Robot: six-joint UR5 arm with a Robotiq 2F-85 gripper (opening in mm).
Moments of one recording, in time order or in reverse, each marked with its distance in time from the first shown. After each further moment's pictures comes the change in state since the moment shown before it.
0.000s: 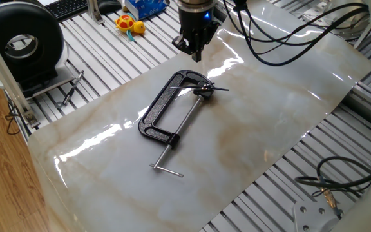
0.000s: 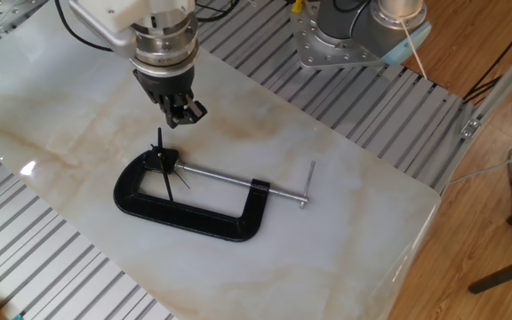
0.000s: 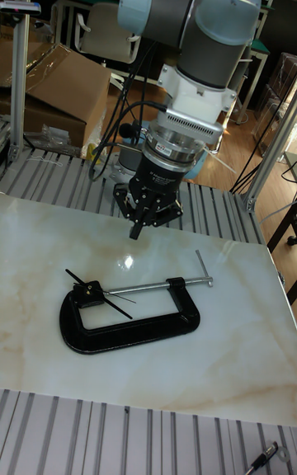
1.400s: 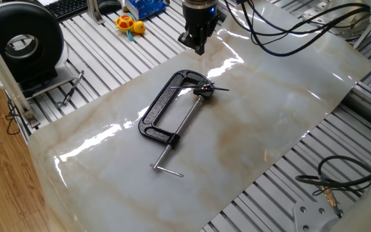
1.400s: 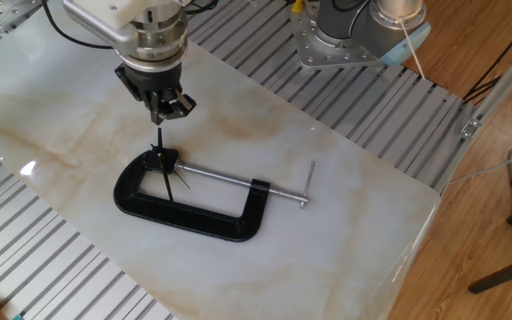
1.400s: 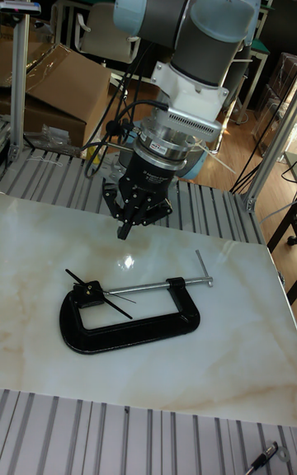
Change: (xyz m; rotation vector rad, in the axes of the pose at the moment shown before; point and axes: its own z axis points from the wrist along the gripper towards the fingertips) arm -0.012 -0.024 -0.001 0.048 -0.040 -0.154
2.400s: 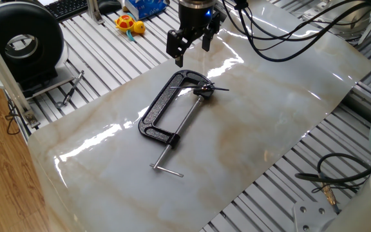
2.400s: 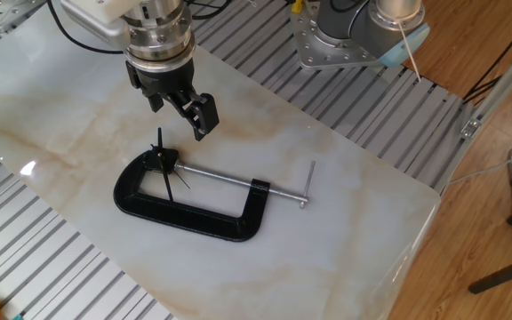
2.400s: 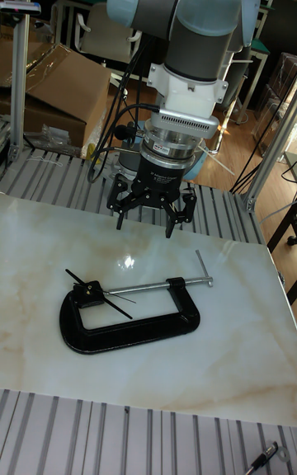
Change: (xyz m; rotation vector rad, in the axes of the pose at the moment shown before) arm 0.006 0.038 -0.006 -0.157 0.032 0.081
